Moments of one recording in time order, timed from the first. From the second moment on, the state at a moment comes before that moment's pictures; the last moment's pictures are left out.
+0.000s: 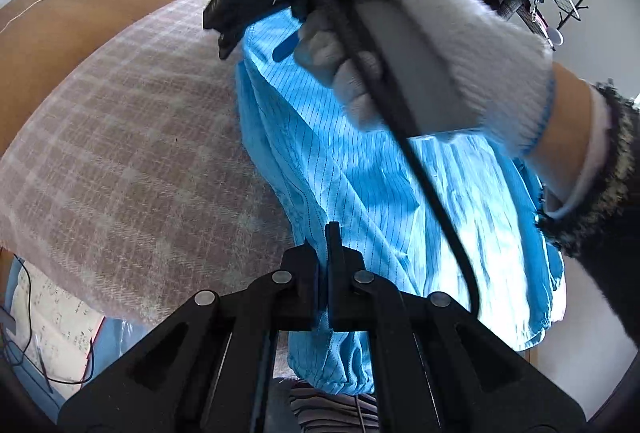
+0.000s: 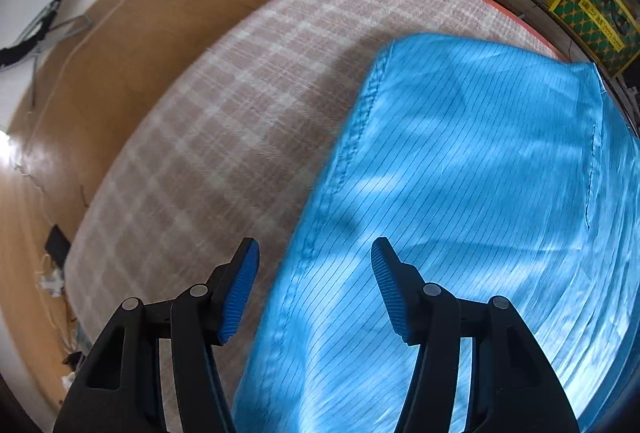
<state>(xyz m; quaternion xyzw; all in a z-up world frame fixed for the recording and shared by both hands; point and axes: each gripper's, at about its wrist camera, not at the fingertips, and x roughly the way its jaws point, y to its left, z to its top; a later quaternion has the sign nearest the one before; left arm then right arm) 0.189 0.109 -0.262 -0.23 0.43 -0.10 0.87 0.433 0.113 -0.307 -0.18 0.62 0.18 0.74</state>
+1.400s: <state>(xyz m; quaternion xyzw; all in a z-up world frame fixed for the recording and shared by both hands) 0.152 -0.068 -0.239 -0.01 0.44 -0.23 0.87 0.391 -0.271 -0.257 0.30 0.50 0.11 0.80</state>
